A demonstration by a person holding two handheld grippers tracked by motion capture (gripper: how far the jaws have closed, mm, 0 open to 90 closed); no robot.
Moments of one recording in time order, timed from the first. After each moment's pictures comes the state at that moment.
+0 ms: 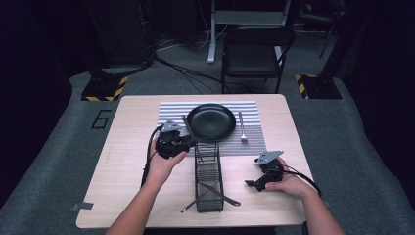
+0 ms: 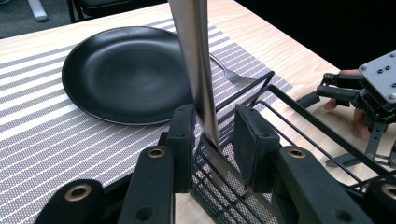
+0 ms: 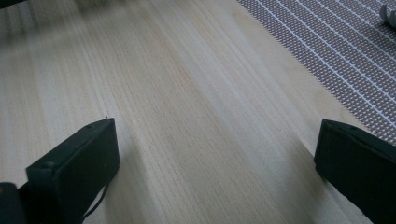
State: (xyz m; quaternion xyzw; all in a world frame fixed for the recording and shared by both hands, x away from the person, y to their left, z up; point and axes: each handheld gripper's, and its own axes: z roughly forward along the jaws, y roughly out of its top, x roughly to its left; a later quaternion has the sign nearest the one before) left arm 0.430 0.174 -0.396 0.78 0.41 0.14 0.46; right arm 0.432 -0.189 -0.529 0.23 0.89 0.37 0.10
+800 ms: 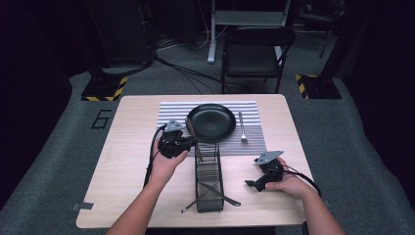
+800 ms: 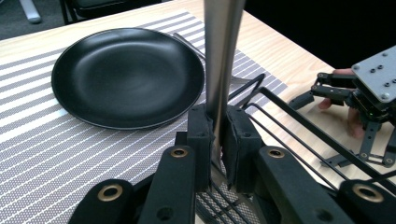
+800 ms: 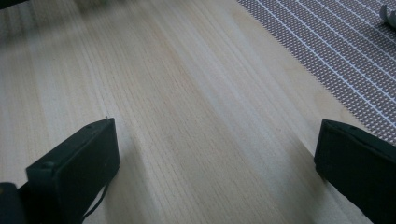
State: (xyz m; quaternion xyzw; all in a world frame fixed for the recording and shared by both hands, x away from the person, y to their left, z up) left arm 0.429 0.167 -0.394 0.78 0.39 0.14 0.46; right arm 0.433 -0.189 -0.529 0.23 0.89 0.37 0.10
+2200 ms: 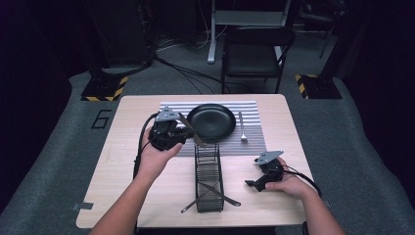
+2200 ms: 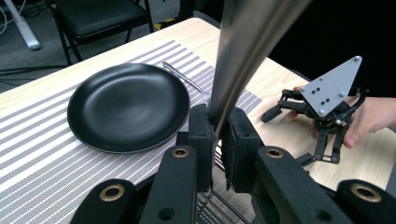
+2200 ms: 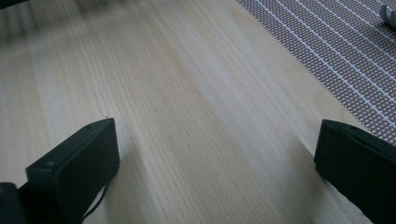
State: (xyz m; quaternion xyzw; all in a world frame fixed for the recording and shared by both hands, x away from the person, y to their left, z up) left arm 0.408 0.176 -0.322 0.80 0.36 0.15 0.46; right arm 0.433 -0.189 -0.529 0.22 0.90 0.37 0.10
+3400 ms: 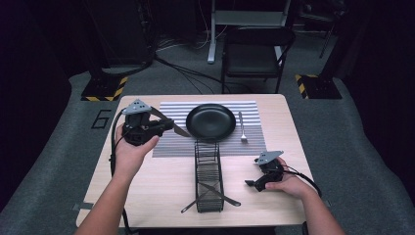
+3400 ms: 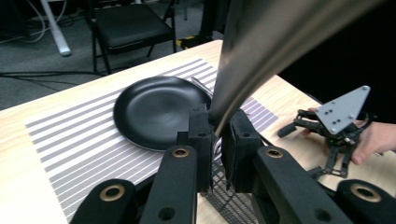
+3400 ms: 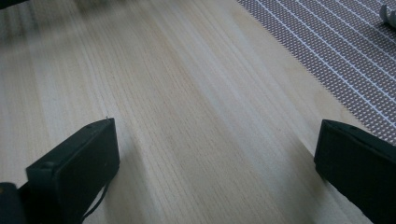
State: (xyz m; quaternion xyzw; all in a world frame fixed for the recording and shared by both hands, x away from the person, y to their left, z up) left arm 0.401 0.233 -0.296 0.76 0.39 0.17 0.48; right arm 0.433 -0.189 -0.529 0.23 0.89 0.37 0.10
